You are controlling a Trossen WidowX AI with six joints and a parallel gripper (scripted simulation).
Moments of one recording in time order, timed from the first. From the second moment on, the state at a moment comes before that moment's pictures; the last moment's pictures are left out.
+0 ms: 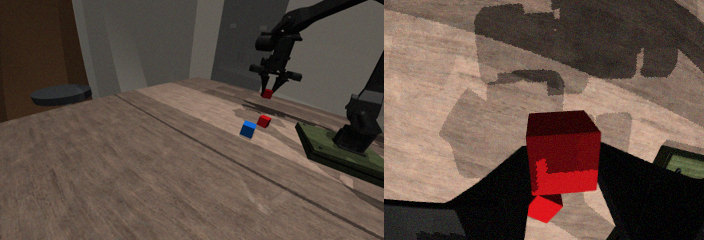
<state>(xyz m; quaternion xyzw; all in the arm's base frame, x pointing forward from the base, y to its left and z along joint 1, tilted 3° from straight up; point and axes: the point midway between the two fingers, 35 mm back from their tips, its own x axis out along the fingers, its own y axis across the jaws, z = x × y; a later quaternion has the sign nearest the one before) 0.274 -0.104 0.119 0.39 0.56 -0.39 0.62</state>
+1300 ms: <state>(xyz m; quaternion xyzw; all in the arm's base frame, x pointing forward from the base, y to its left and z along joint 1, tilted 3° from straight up) 0.296 -0.027 0.132 0.35 0.59 -0.34 0.65</state>
